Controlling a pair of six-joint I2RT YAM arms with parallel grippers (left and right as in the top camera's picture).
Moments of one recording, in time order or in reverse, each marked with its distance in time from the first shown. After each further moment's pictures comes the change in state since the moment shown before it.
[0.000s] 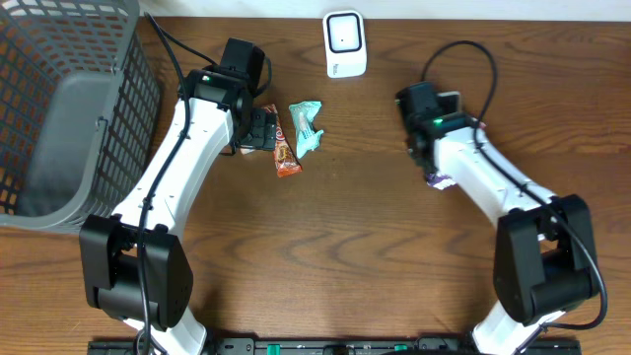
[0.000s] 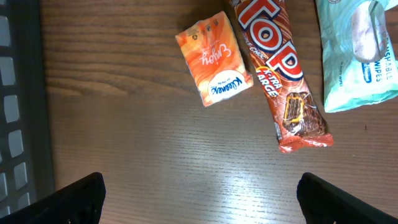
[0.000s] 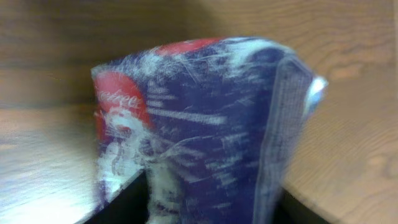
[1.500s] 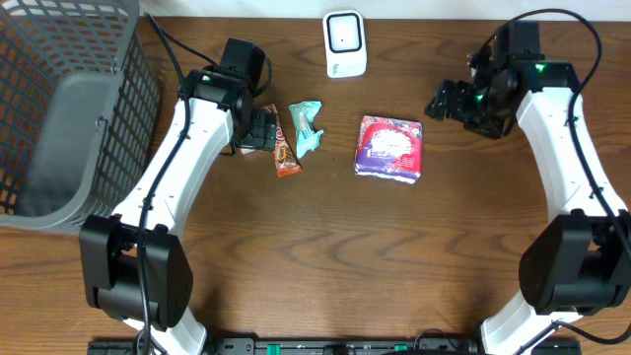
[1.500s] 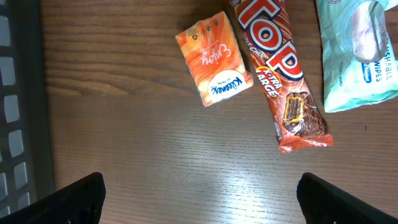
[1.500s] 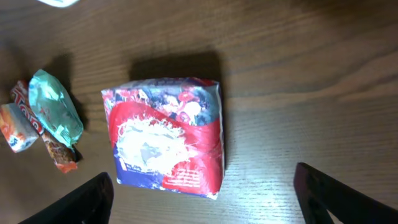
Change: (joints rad) left arm 0.000 0.000 0.000 0.000 0.000 0.000; right arm -0.323 0.000 0.367 -0.297 -0.923 0.008
